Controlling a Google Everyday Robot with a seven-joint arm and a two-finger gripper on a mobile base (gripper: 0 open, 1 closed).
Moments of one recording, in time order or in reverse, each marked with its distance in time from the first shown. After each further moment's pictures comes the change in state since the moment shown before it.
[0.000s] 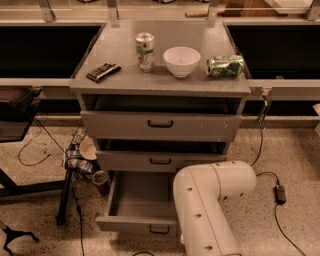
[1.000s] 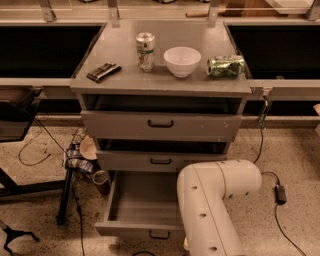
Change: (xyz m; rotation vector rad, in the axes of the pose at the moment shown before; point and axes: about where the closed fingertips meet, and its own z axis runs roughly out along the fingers) arm 0.029 0.012 0.010 -0.007 0.018 -0.007
